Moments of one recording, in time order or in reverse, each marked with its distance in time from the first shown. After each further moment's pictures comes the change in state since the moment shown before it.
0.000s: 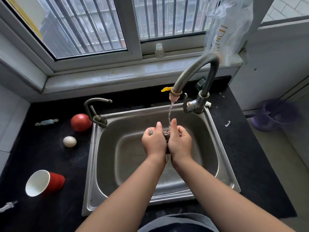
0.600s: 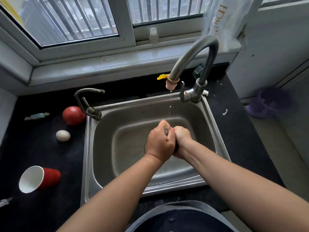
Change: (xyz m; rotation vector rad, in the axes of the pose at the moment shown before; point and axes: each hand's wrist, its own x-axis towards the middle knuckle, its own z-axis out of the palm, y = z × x) left_hand 0.004 -0.029 -0.014 0.654 -0.382 0.738; right_hand 0.018 -0.006 -0.021 0.037 -0.078 0.713
